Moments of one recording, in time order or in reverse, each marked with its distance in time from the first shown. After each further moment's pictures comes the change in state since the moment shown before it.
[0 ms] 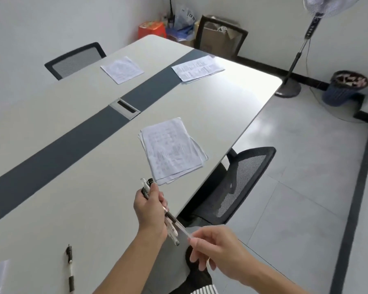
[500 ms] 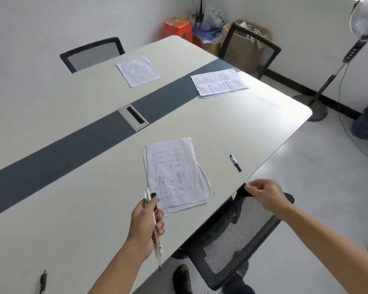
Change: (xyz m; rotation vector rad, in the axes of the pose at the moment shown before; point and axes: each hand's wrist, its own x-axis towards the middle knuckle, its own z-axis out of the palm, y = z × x) left_hand 0.086 0.039 0.054 0.037 -0.111 -0.256; right_hand 0.197 -0.072 -0.238 -0.455 0.501 0.049
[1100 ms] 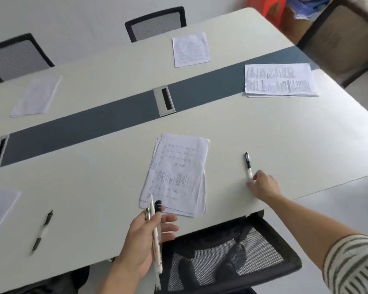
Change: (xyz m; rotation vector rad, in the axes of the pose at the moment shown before) left_hand -0.014 -0.026 0.130 -0.203 0.256 0.076; right_hand 0.240 0.007 0.013 -0.645 -0.251 -0.159
